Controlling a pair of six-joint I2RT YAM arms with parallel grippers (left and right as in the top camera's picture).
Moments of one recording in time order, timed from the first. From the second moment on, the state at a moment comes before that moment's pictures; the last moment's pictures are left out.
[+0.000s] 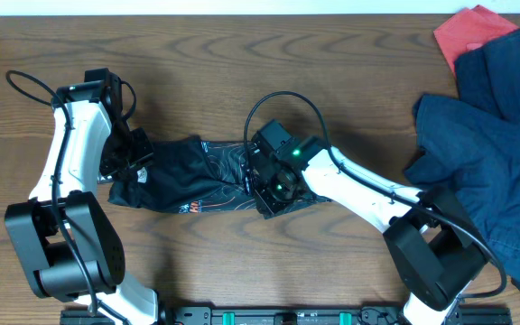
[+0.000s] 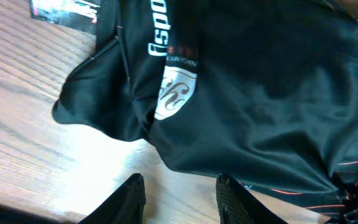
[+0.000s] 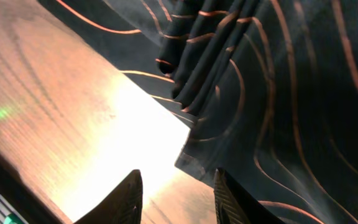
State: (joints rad) left arm 0.16 1.79 1.38 -1.24 0.04 -0.36; right arm 0.73 1.88 1.25 -0.77 -0.33 0.13
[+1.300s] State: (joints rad) left arm -0.10 1.97 1.38 -0.86 0.15 -0.44; right arm 0.57 1.59 1.24 -0.88 0.06 0.29
